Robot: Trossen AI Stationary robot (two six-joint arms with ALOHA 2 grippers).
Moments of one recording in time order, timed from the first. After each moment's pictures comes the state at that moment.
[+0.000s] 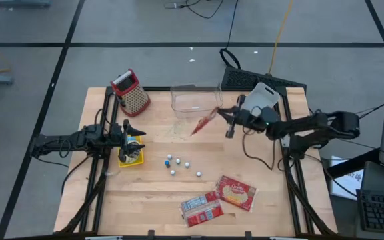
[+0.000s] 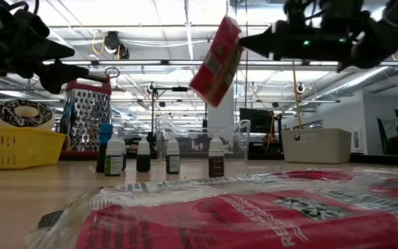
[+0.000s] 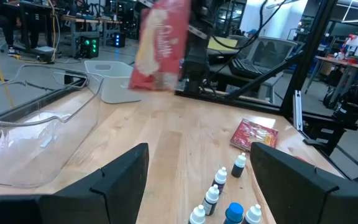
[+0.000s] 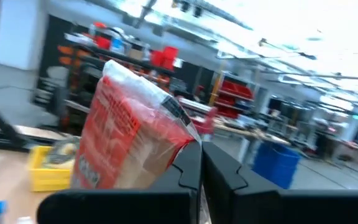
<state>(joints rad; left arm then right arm) 0.02 0.01 0.05 -0.07 0.00 -0.18 -0.27 1.32 0.42 1.15 0.00 -0.30</state>
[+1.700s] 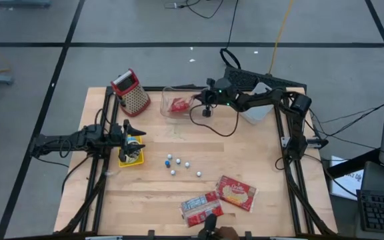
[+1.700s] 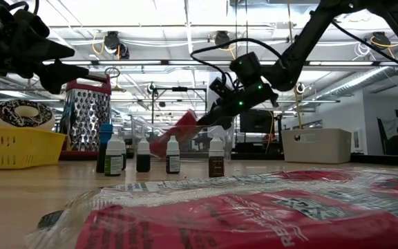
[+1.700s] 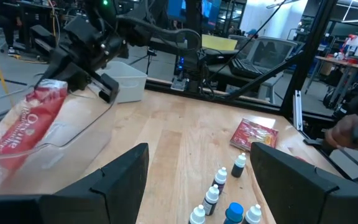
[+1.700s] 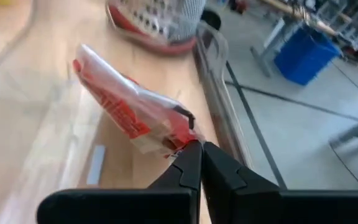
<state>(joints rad) 0.02 0.01 0.05 -0.07 0.00 -0.18 -0.58 1.93 1.04 0.53 -0.22 -0.54</state>
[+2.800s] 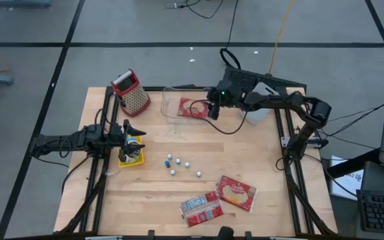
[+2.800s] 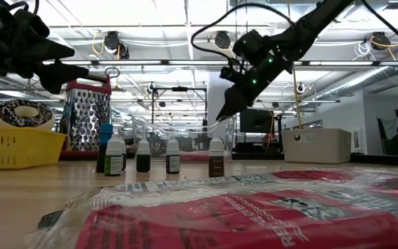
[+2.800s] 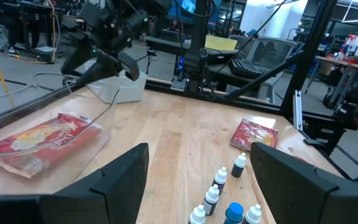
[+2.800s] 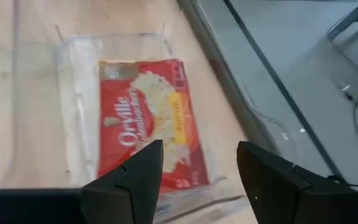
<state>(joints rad) 0.02 0.01 0.05 -0.07 0.00 -0.18 -0.50 1.69 1.04 0.02 0.03 -0.27</state>
